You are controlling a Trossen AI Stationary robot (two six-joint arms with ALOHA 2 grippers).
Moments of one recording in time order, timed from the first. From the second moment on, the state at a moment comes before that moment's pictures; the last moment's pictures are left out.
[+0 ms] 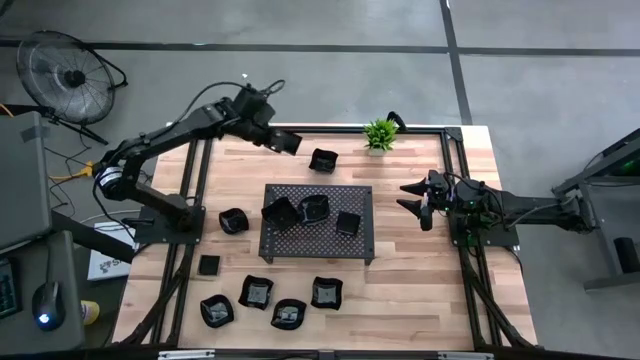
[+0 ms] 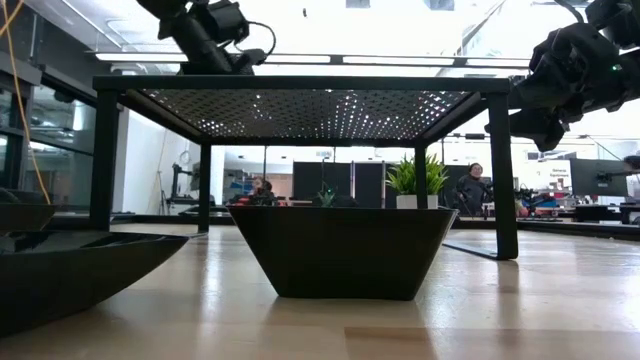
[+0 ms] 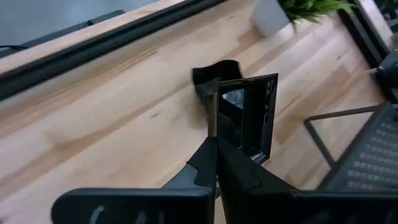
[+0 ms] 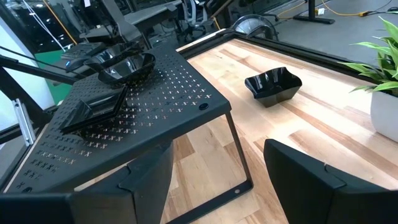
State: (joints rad) left arm 0.66 1.38 1.20 -0.66 0.17 -0.42; right arm -0.10 0.26 0.14 -0.09 0.15 0.39
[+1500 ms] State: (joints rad) left arm -0.04 1.40 1.20 -0.27 -0.39 -0.95; right arm -0.10 0.26 0.14 -0.09 0.15 0.39
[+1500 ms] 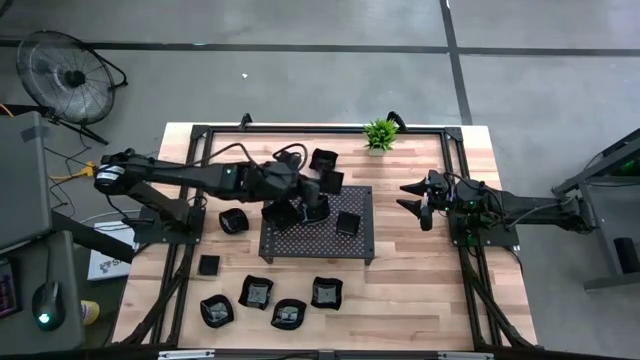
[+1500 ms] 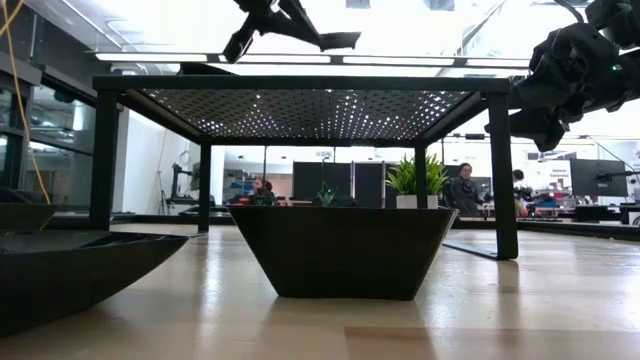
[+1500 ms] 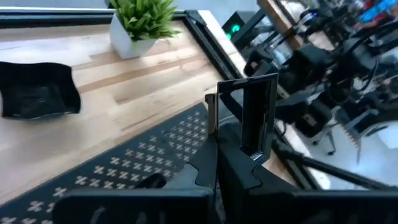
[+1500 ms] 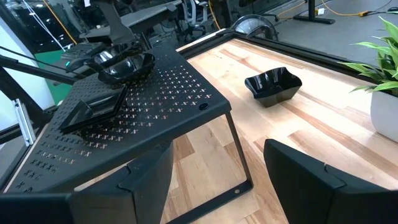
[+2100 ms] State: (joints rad) left arm -0.09 1.65 1.49 -0.38 -0.28 -1.00; right arm -0.10 0.26 0.14 -0.09 0.15 0.39
